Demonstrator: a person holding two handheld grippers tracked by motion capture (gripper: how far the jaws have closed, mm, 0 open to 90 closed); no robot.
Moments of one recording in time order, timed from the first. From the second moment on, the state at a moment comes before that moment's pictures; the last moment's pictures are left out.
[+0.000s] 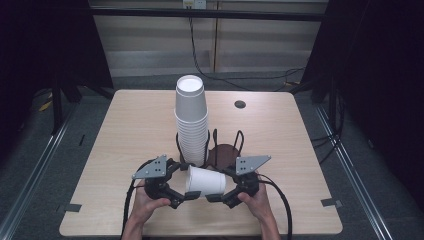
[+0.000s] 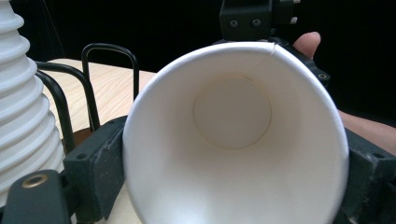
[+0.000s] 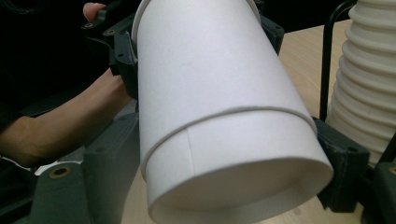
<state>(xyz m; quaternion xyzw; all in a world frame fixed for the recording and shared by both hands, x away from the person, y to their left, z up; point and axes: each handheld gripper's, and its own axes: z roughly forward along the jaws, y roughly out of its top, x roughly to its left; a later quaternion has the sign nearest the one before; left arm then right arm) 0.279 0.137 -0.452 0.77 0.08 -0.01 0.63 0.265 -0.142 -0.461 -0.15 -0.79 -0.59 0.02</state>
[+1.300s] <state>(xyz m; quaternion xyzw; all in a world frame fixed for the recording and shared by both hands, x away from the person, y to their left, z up) 0.288 0.178 -0.441 0.81 0.16 0.04 0.57 0.242 -0.178 -0.480 -0.30 -0.69 -0.62 -0.21</state>
